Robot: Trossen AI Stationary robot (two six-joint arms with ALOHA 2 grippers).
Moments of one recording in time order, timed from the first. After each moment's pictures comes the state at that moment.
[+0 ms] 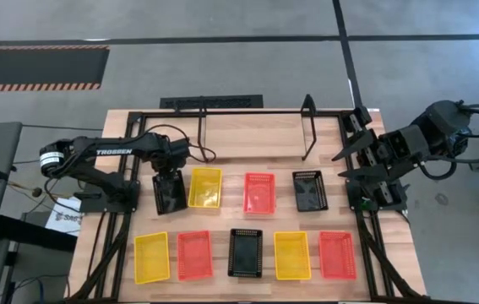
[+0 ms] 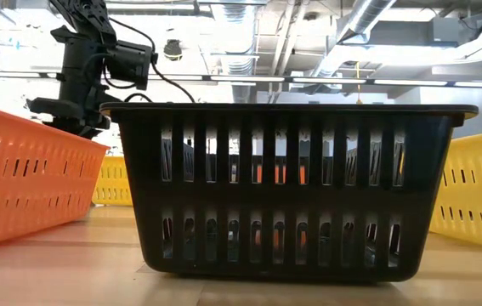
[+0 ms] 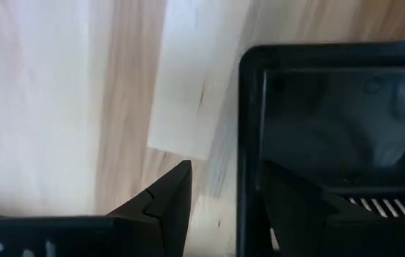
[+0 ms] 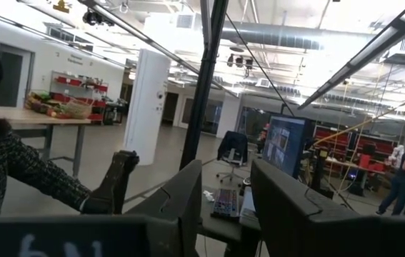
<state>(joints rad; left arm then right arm) 0.38 1.33 0.76 -1.02 -0.09 0.14 0.44 1.08 1.62 -0.20 0.05 -0.22</state>
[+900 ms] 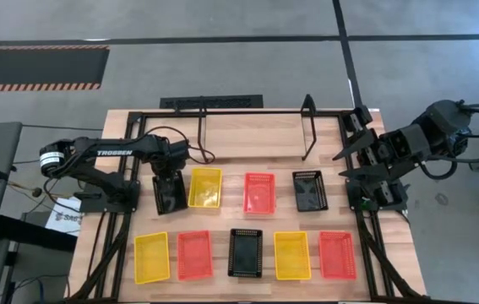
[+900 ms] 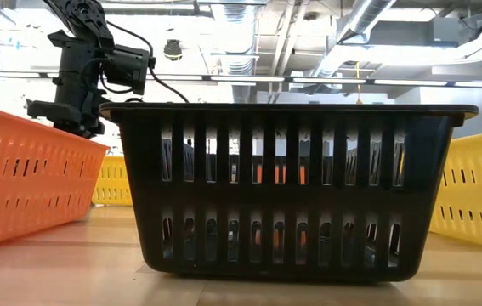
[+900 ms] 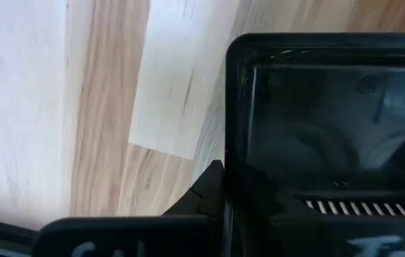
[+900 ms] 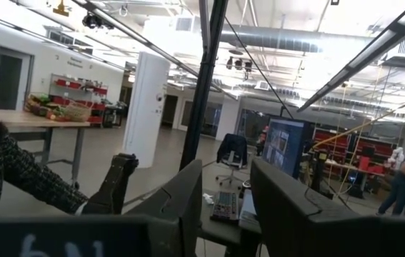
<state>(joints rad) 0.38 1.33 0.74 -0.99 -0.07 0.09 0.44 1.08 1.62 -0.19 0.05 -0.22</state>
